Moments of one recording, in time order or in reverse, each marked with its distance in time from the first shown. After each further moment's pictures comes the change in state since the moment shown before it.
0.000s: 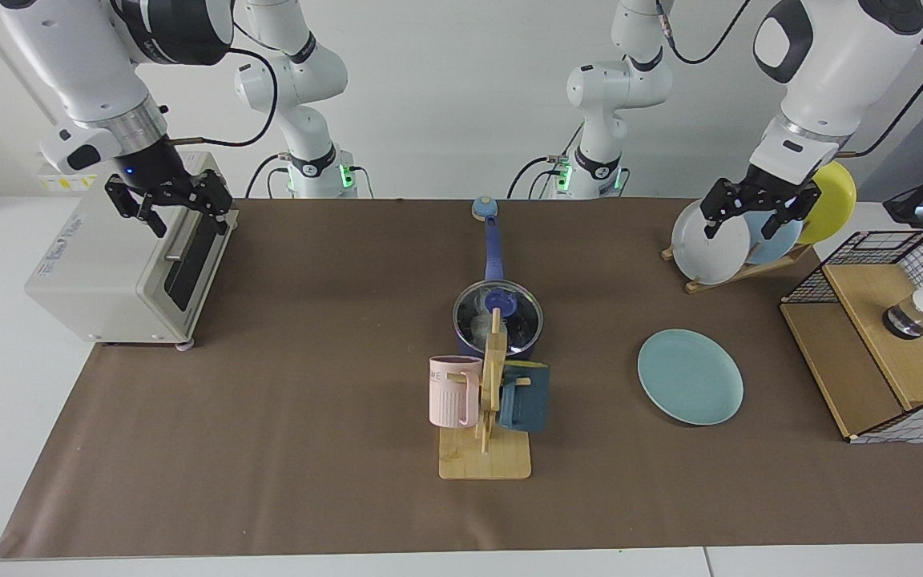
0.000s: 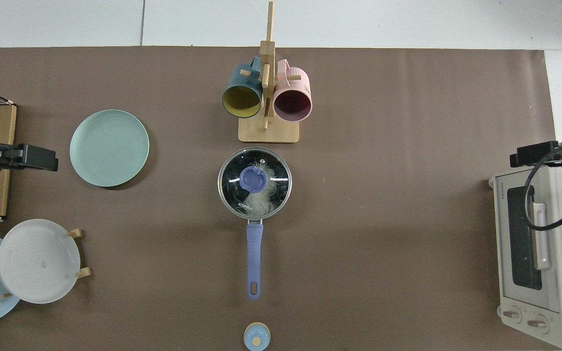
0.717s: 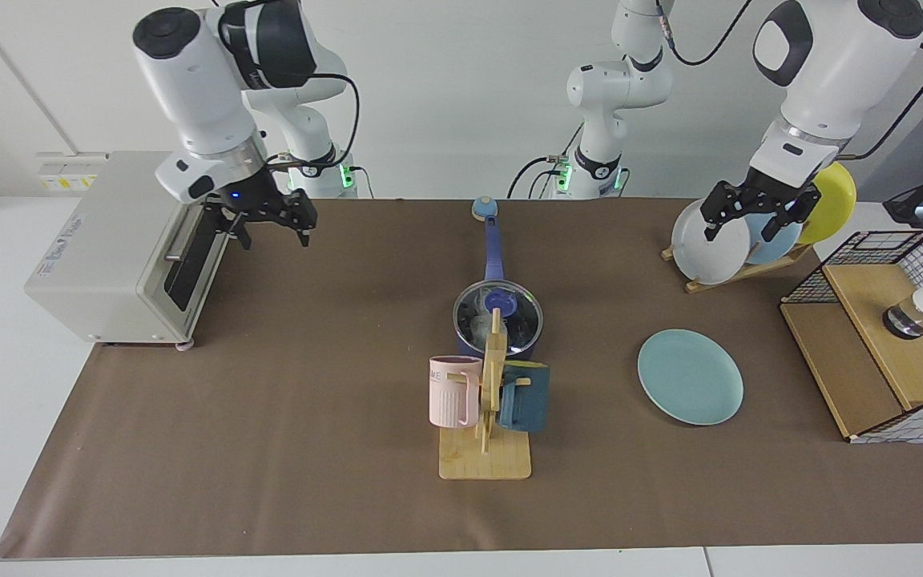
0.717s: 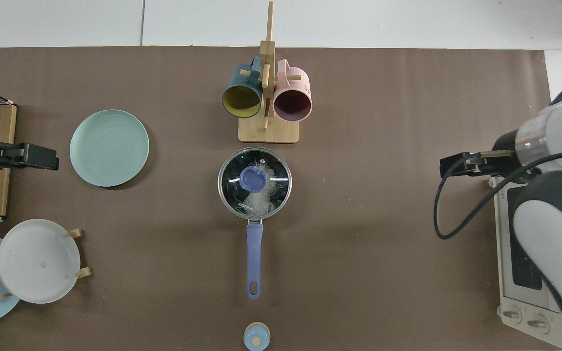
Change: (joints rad) left arm 0.000 0.003 0.000 0.000 0.000 0.004 0.000; right arm 0.014 0.013 0.141 -0.080 -0.001 0.045 0.106
